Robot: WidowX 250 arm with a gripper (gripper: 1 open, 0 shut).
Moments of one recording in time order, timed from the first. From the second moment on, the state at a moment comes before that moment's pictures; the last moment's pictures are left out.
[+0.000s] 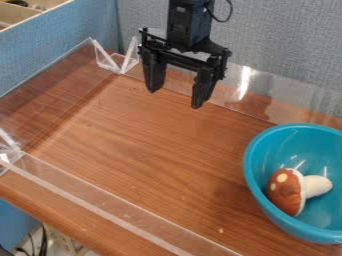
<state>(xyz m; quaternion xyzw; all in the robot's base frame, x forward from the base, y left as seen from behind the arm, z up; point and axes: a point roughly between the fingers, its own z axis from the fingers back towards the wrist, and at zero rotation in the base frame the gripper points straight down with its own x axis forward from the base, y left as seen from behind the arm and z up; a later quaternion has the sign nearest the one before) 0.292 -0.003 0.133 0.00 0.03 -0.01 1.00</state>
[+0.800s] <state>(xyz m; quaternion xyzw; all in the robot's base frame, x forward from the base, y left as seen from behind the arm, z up) 0.260 -0.141 0.089 -0.02 0.03 0.28 0.96</state>
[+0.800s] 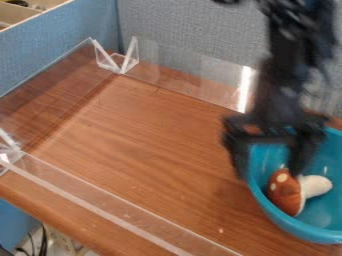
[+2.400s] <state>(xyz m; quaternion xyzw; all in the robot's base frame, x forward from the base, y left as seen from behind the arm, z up) 0.275 -0.151 0.035 0.00 0.01 0.29 0.96</state>
